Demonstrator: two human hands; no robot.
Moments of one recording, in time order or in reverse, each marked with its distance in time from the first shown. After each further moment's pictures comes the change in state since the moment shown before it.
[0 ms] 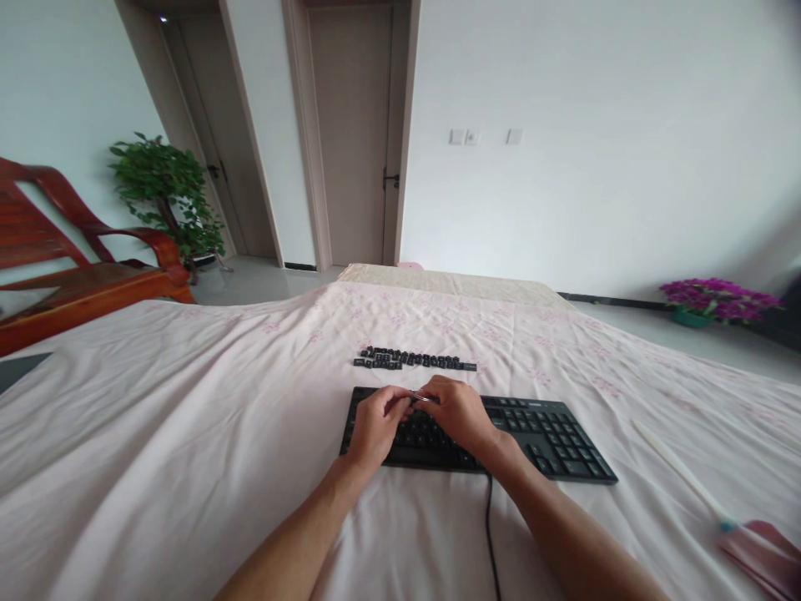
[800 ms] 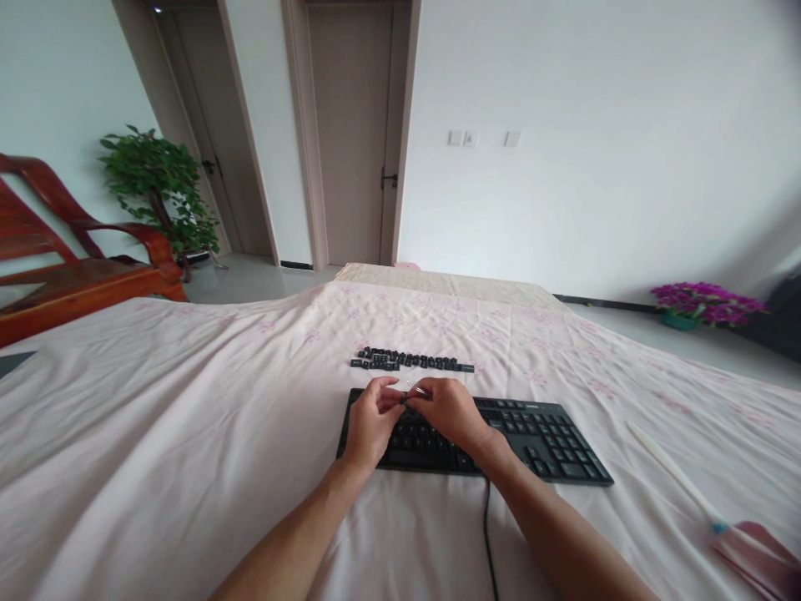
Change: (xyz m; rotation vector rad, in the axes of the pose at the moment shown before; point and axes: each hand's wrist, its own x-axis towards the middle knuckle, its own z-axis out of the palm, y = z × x) left_hand 0.005 -0.004 0.000 -0.135 0.124 -0.059; right_hand 0.011 -0.009 0.003 0.074 -0.009 0.150
